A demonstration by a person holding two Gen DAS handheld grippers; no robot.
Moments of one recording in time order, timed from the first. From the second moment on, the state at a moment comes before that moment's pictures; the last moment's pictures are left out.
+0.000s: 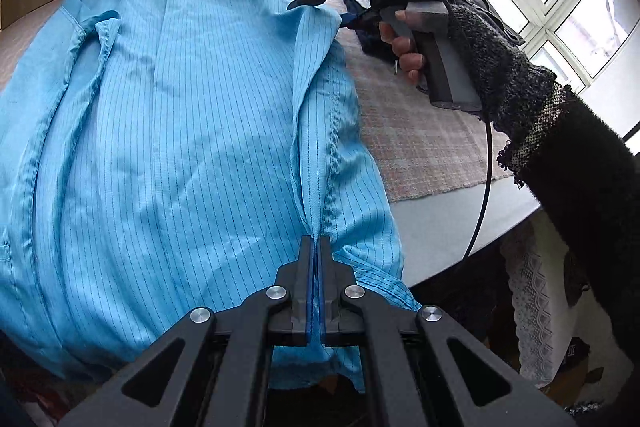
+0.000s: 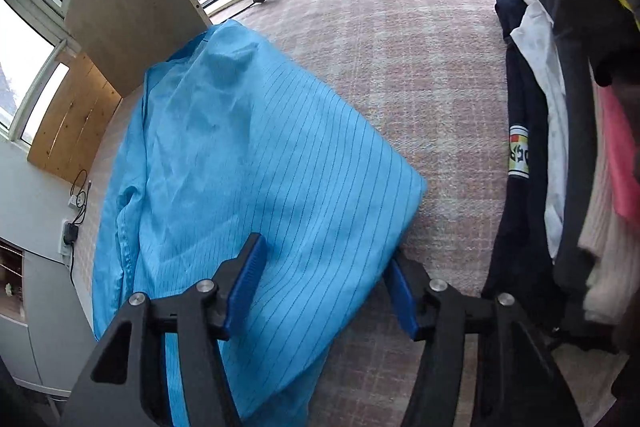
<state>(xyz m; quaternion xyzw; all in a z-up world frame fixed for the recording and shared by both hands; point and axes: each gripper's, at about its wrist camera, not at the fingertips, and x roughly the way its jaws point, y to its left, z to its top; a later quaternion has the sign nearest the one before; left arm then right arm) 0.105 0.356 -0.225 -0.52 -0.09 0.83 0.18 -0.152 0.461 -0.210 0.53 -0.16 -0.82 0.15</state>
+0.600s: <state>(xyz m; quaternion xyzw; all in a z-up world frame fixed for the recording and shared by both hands) 0.139 0.268 -0.208 -0.49 -0.18 0.85 0.12 -0.156 0.320 -0.107 0.46 -0.02 -0.85 0.26</state>
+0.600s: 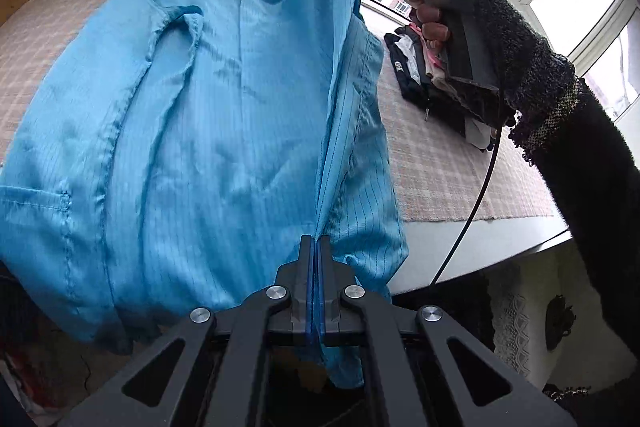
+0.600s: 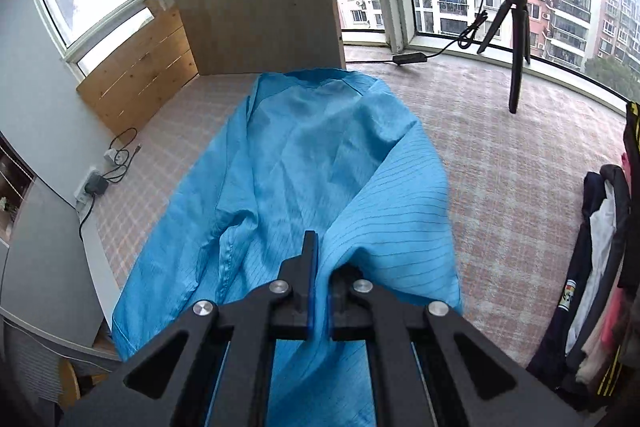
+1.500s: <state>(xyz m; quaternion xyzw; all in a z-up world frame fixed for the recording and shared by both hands) 0.152 0.227 -0.247 -0.52 -0.23 0.81 0.11 -0.168 0.253 -0.170 0.58 0.06 -0.78 0.22</state>
